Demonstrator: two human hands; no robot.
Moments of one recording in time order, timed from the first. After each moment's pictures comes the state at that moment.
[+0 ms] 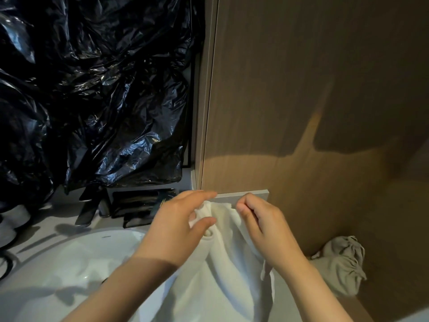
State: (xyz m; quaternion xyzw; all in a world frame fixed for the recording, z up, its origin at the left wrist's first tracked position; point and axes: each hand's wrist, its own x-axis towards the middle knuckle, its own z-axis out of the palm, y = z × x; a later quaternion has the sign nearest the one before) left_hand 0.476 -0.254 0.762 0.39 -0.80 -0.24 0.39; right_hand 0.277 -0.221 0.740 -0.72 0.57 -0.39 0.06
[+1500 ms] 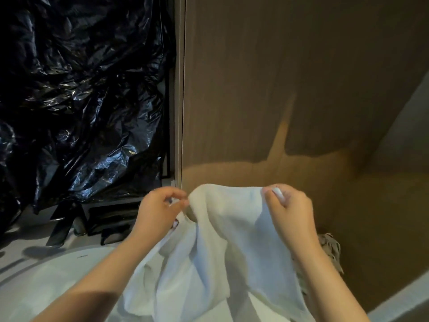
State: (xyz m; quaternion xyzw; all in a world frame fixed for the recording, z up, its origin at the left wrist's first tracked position) left_hand 0.450 -0.309 0.754 0.52 -0.69 -0.34 0.38; right_hand 0.228 -0.201 0.779 -0.50 0.71 -0.49 0.05
